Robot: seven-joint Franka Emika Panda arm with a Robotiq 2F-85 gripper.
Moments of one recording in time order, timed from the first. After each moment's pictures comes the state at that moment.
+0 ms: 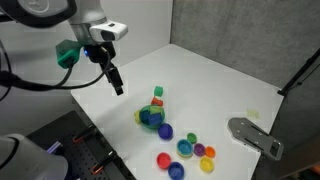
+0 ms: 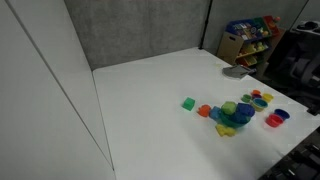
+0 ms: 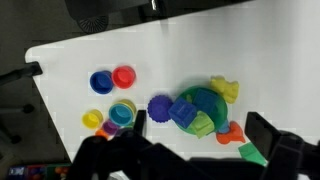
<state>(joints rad) -0.13 -0.71 0.07 -2.76 -0.12 2.08 0.22</state>
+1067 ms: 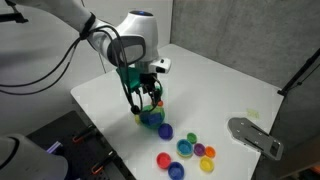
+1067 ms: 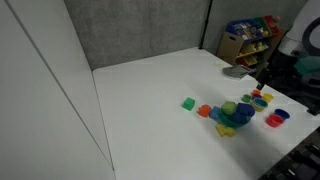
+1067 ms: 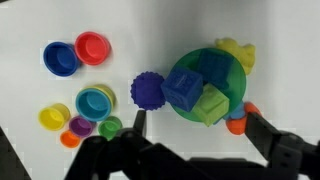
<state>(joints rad) -0.13 -0.04 -0.05 -2.52 -0.08 2.47 0.17</state>
